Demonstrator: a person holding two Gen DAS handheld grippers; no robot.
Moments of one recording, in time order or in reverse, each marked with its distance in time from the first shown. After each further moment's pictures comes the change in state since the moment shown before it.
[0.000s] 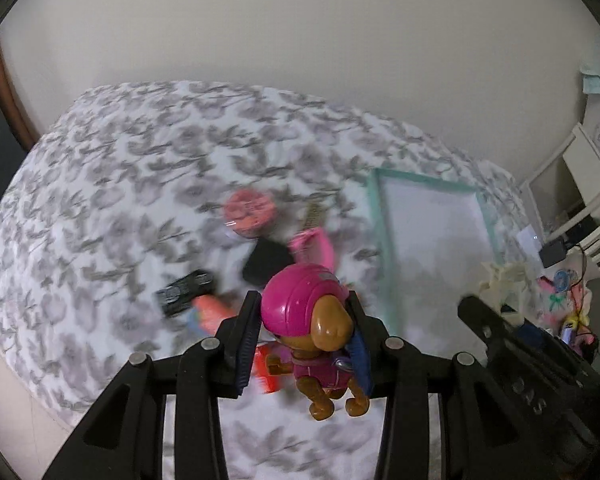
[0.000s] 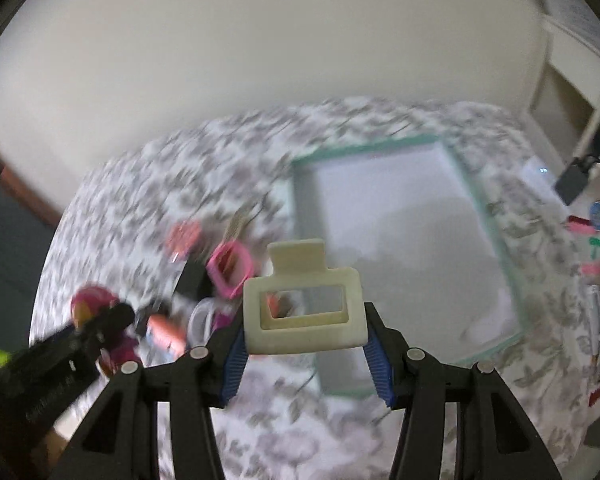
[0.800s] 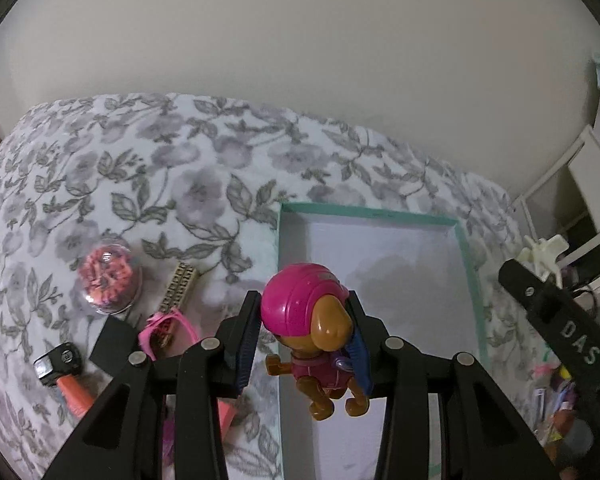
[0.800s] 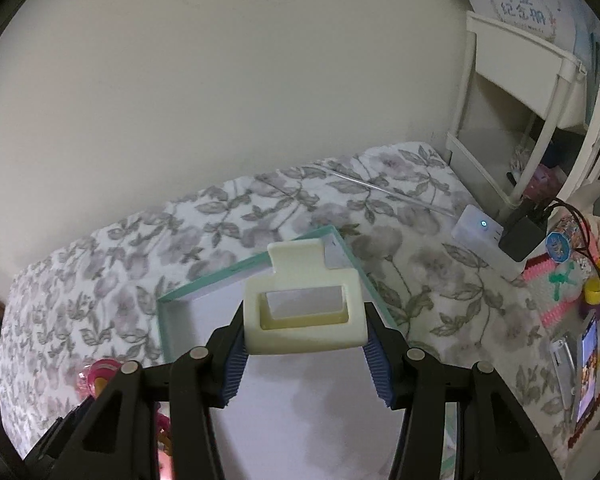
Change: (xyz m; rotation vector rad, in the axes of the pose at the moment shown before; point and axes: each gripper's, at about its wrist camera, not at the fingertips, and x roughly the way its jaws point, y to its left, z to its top) left arm 0.115 -0.105 0.059 0.011 -0.021 -0.037; right arm 0.047 -0.099 0.102 0.169 -0.151 -0.208
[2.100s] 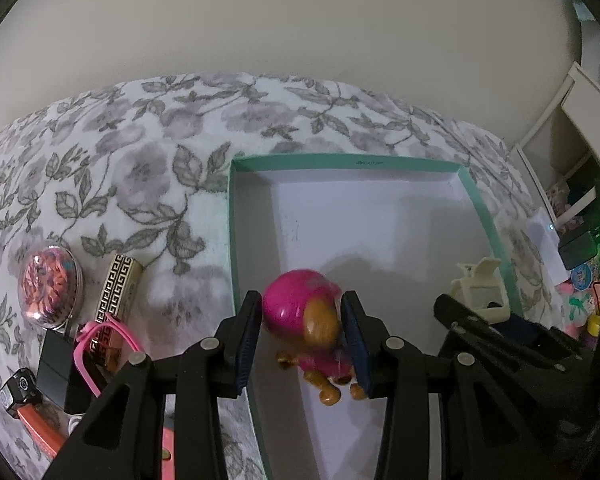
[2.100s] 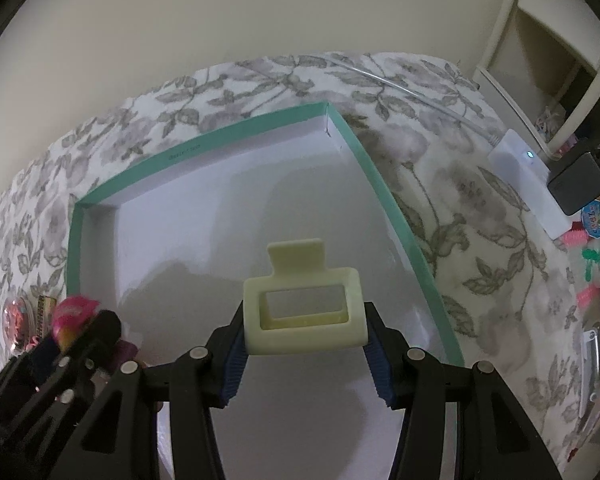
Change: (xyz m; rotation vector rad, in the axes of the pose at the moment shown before) left arm 0.052 -0.012 -0.019 0.140 0.034 -0.035; right arm 0.096 -0.010 -0.052 -0.103 0.232 -0.038
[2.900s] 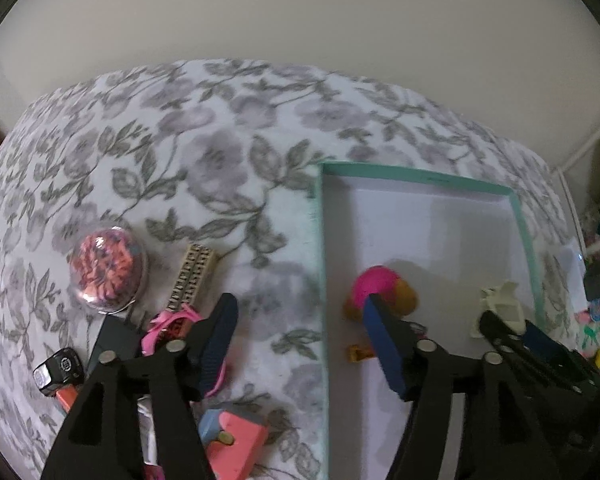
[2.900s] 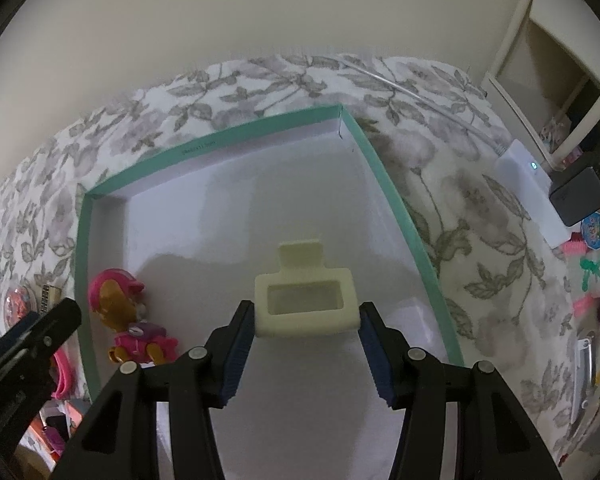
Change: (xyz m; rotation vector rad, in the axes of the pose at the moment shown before) left arm -0.012 0.042 0.011 -0.121 0.071 0.125; right arm -0.007 0.007 0.002 -0.043 0.003 0.005
